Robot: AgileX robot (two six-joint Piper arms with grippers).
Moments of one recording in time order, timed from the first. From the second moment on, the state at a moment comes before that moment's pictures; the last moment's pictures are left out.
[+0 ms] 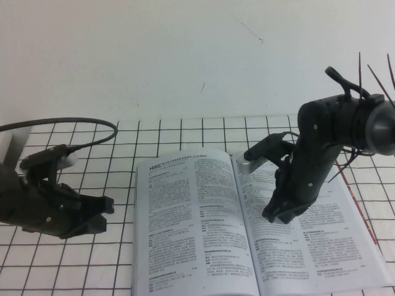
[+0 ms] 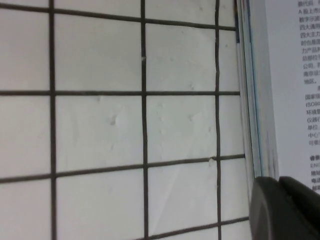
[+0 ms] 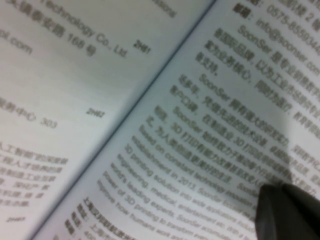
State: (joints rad) right arm 0.47 2.09 -1.46 0.12 0.93 -0.36; left arm -0.06 1.55 -0.83 -0.70 0.59 0.38
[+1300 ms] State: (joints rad) right arm 0.47 2.10 -1.46 0.12 0.94 -0.36; left arm -0.39 1.76 -1.06 -1.19 0.46 0.80
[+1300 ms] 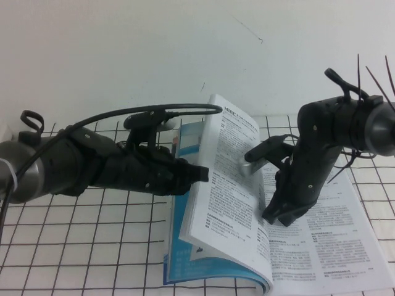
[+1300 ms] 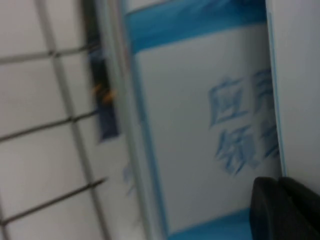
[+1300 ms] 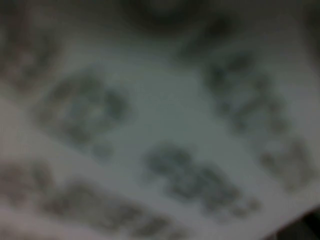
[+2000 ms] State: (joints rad) right arm 0.43 1.72 -1.59 -0.05 0.98 -0.22; left arm -0.50 1.76 -1.19 -1.22 0.52 0.78
